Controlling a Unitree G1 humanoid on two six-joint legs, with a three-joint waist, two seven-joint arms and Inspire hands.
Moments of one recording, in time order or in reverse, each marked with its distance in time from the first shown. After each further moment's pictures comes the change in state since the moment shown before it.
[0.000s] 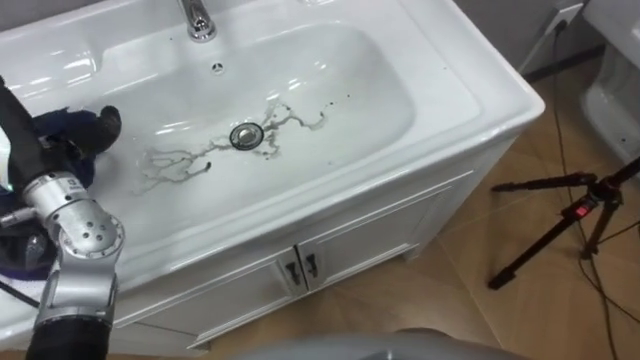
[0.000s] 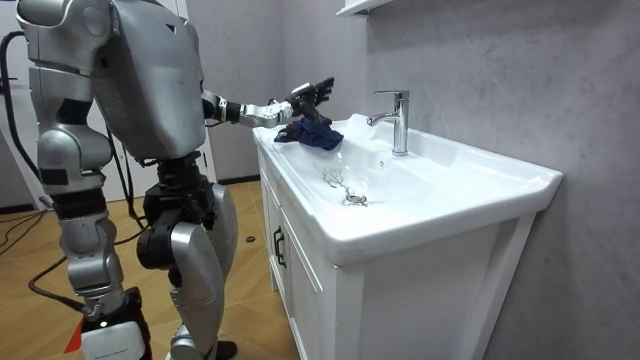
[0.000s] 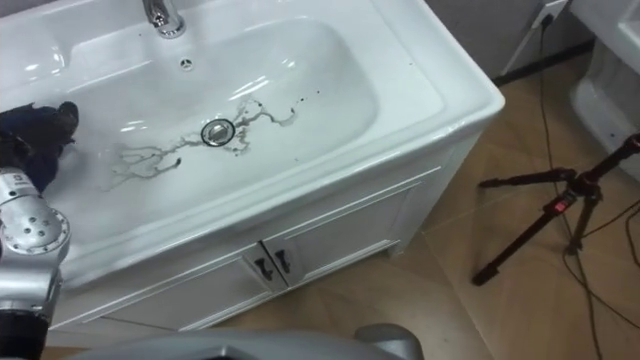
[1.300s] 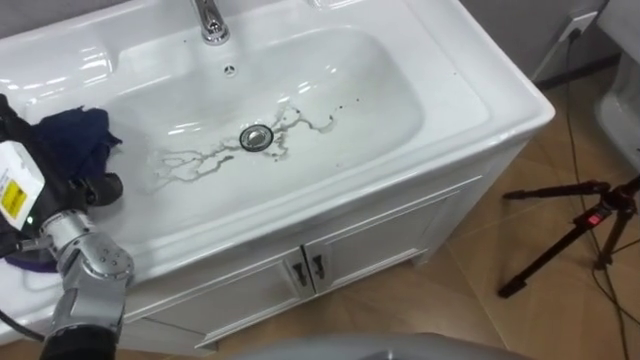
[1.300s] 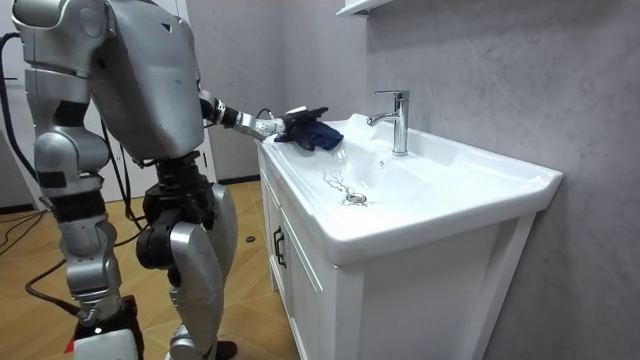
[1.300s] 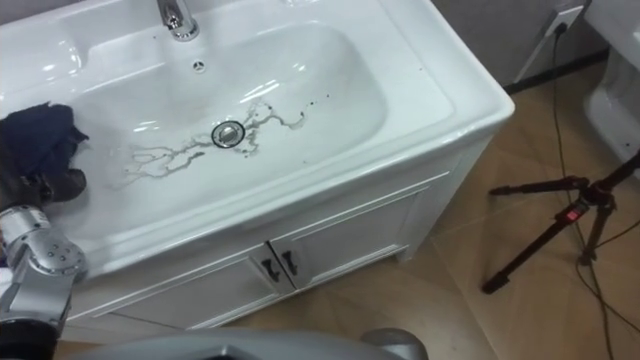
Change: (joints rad) left arm 0.000 -0.011 0.017 0.268 0.249 0.114 0.033; right arm 0.016 -0.018 0.000 -0.018 -0.007 0.063 -0.052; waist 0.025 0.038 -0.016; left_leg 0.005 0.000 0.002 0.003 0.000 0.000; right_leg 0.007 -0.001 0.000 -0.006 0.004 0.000
